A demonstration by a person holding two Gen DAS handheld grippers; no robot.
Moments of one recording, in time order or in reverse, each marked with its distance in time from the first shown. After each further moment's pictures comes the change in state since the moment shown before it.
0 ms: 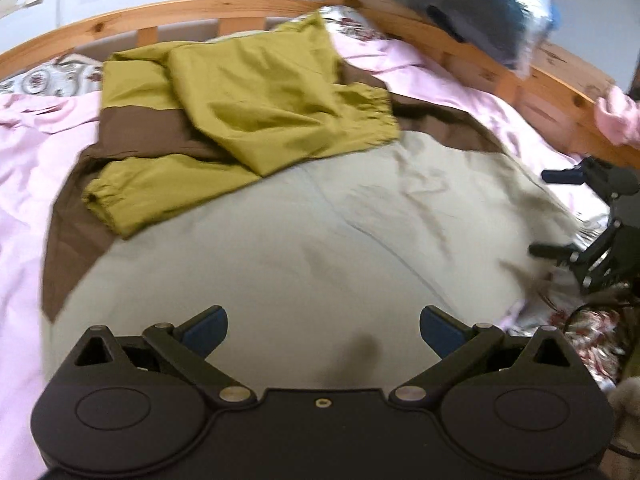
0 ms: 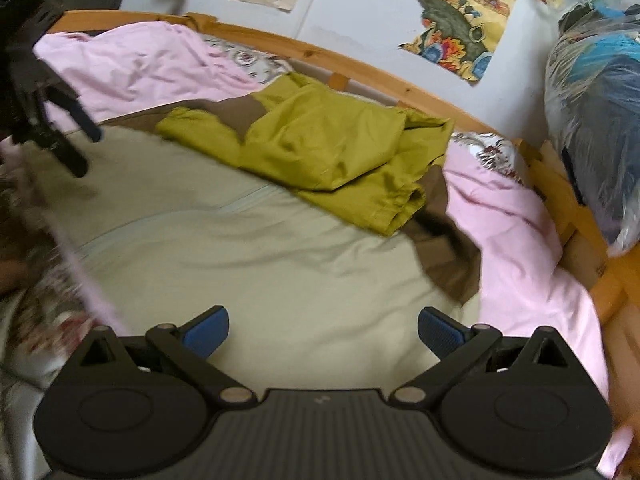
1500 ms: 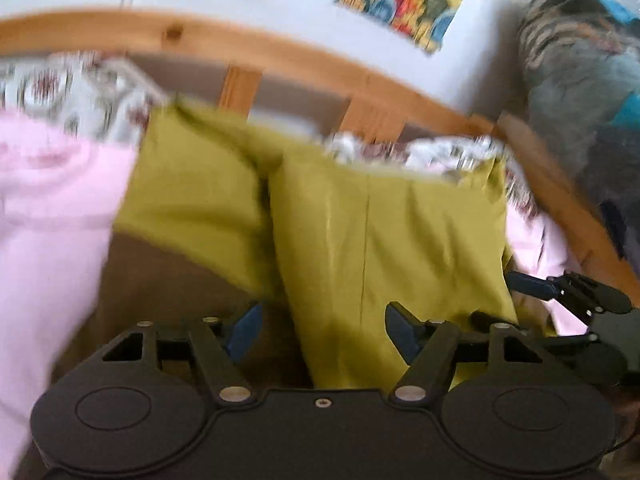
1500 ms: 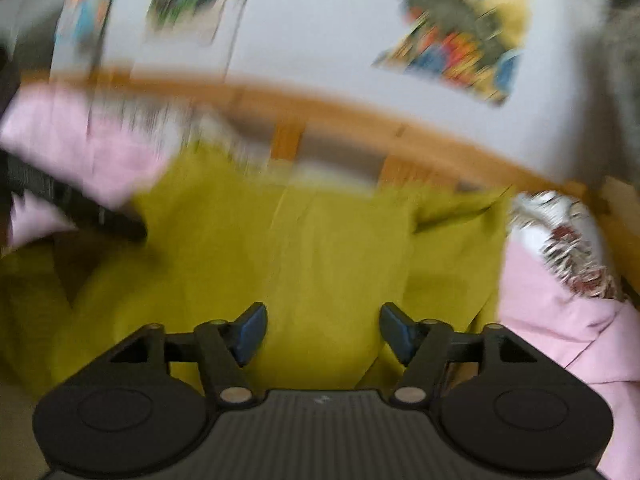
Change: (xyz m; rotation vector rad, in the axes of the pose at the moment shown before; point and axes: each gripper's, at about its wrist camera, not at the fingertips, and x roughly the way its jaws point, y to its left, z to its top) left arm 0.154 0.172 0.192 -0.356 -0.207 0.076; right arm 0.286 -0.095 0.178 0.046 -0.052 -0.031
